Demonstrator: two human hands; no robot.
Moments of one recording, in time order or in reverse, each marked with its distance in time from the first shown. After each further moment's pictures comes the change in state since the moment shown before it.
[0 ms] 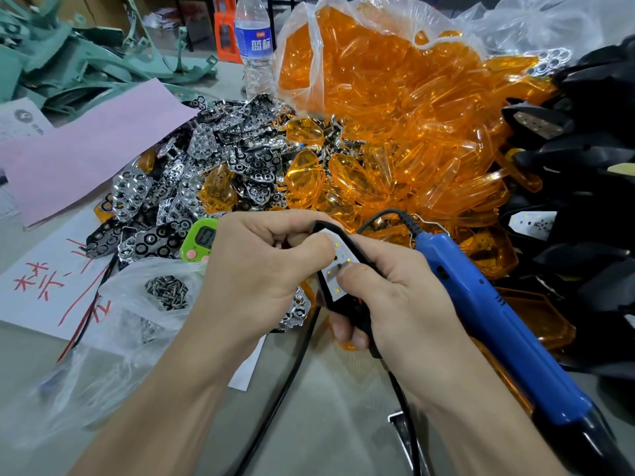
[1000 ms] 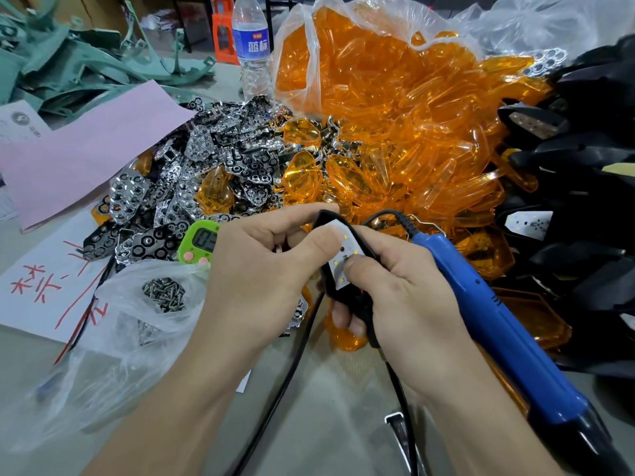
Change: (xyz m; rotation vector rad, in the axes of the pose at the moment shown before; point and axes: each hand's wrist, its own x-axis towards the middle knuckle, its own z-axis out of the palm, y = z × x) left_hand -0.003 -0.004 0.007 -0.042 0.125 -0.035; right_hand 0.002 -0.008 -0.001 -0.024 0.090 -0.025
